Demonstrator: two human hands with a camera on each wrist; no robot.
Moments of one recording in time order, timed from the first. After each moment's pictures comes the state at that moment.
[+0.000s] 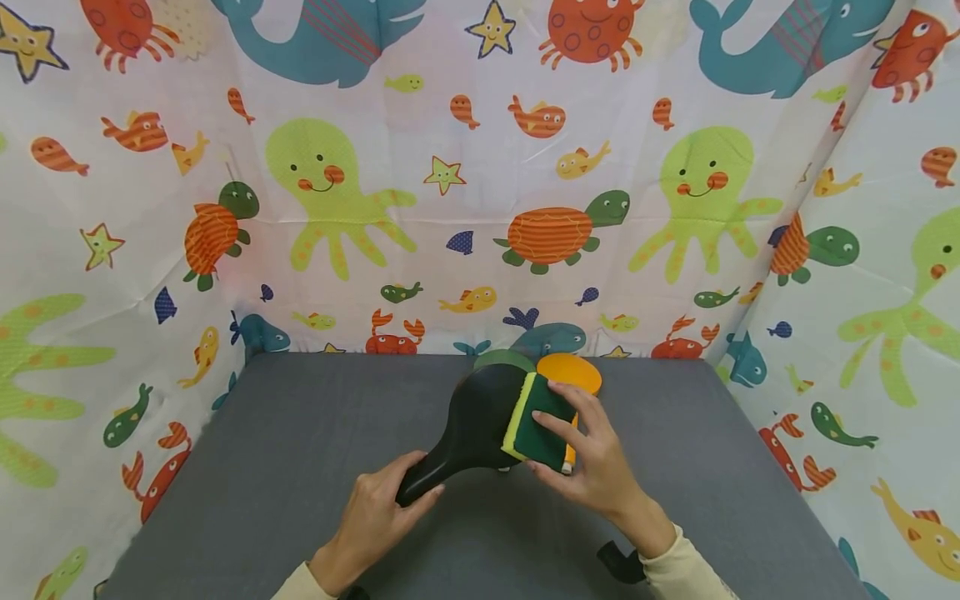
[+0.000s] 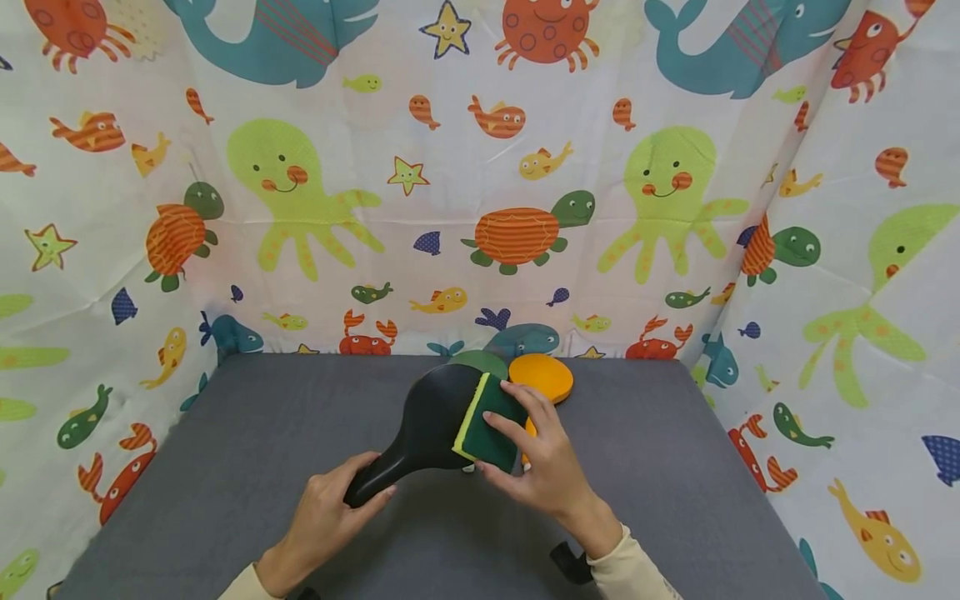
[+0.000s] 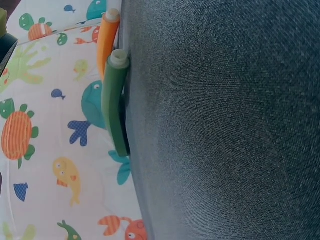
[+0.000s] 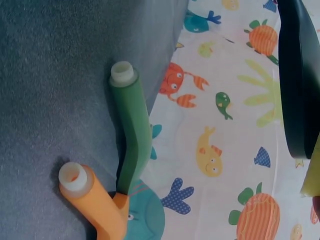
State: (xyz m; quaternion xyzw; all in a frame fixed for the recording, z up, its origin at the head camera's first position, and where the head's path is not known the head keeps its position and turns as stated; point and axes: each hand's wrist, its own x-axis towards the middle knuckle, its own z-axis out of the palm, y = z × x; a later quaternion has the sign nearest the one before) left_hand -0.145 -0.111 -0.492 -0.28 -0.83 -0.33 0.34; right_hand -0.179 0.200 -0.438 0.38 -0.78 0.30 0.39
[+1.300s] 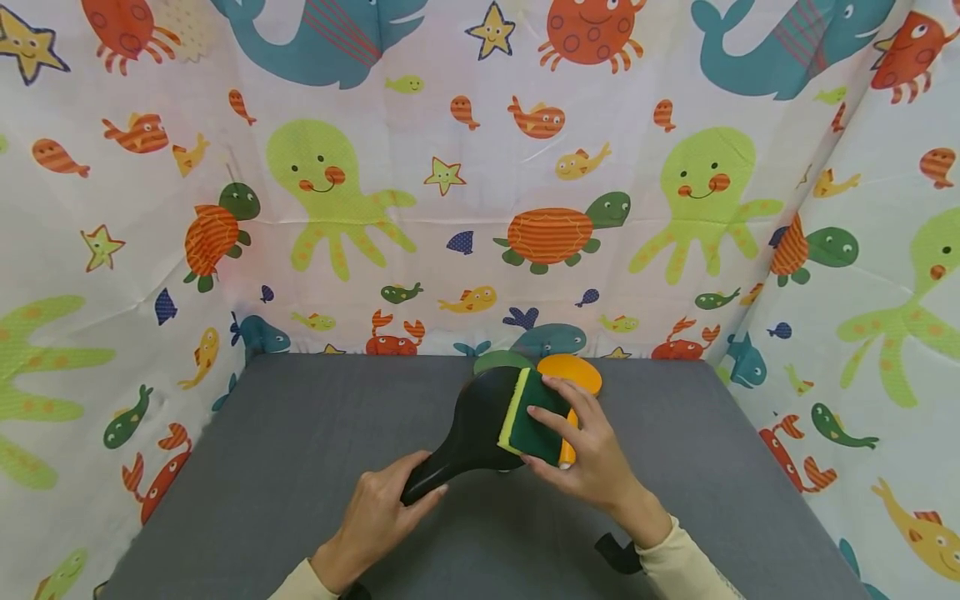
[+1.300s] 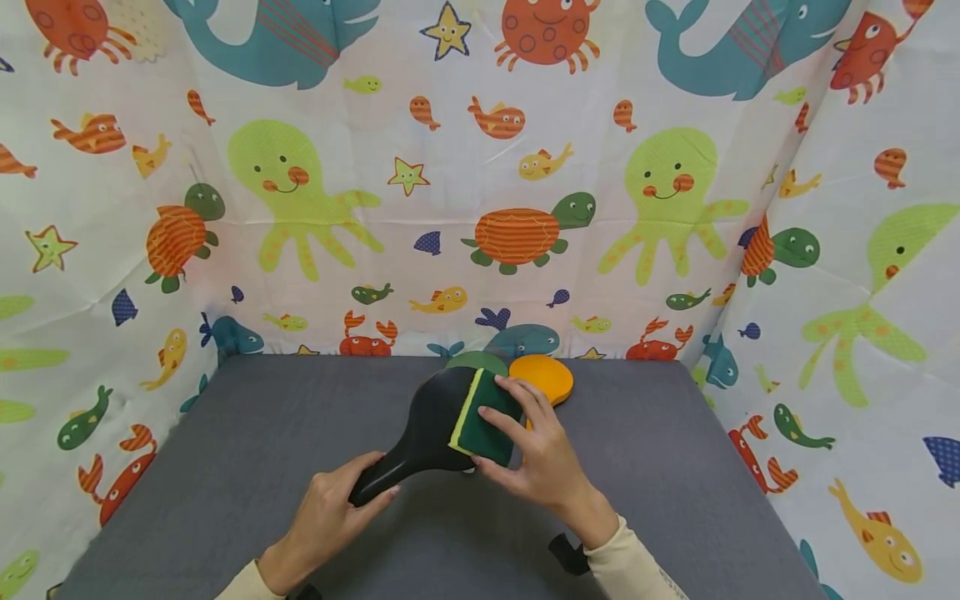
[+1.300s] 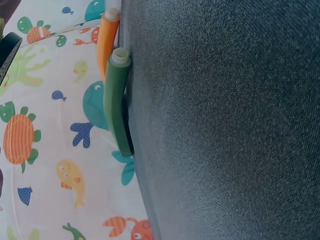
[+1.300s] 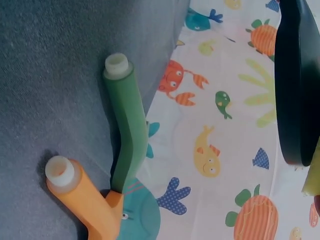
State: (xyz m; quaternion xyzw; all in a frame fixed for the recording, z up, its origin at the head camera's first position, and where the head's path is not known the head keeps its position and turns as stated) left_hand -0.148 -0.111 -0.491 -0.30 -0.84 -0.32 0.33; right_hand -0.188 0.198 -0.434 0.38 -0.79 0.27 0.39
